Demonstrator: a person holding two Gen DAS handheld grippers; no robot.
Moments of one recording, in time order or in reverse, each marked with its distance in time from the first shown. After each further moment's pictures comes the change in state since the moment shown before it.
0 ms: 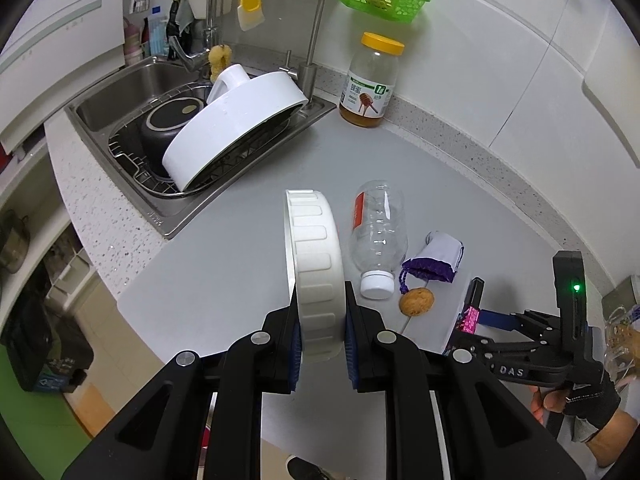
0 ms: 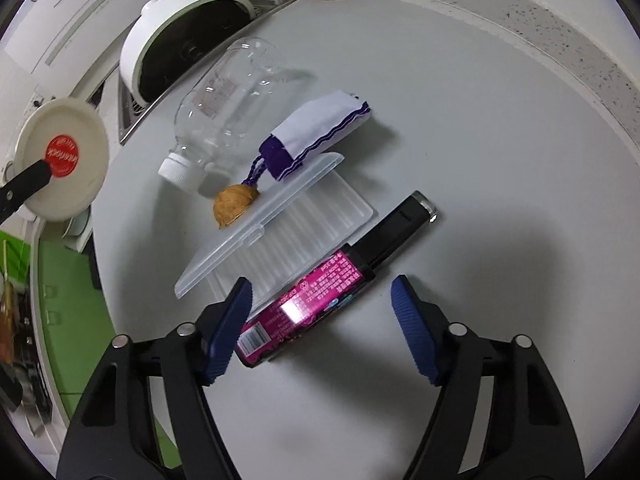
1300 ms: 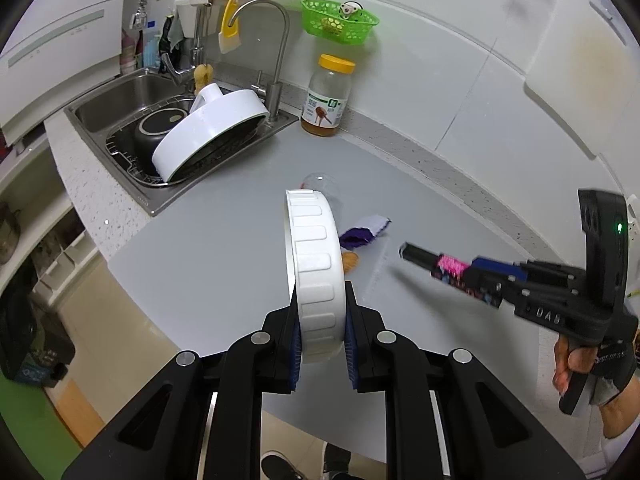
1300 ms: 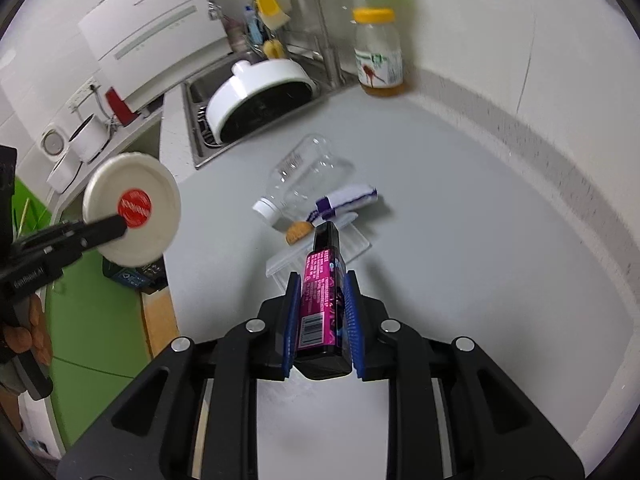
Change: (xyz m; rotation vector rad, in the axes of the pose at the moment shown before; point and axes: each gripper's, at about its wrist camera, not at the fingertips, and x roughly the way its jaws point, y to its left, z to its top) left arm -0.067 -0.050 -0.050 -0.008 -0.069 -0.068; right arm -0.138 0.010 -0.021 -0.207 -0.213 0.075
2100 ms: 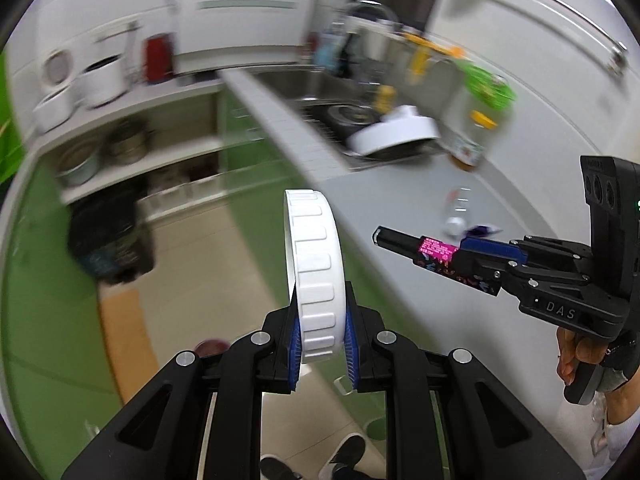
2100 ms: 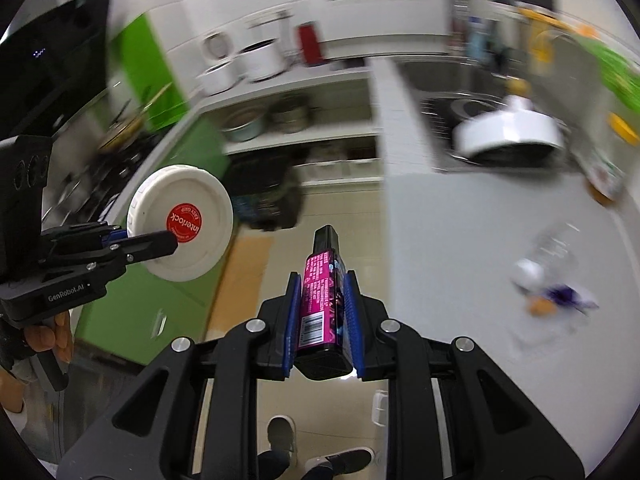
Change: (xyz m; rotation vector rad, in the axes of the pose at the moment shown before) left arm -0.173 0.100 -0.144 -0.368 -0.112 0.361; right arm 0.010 0.259 -0.026 -0.523 0.075 0.423
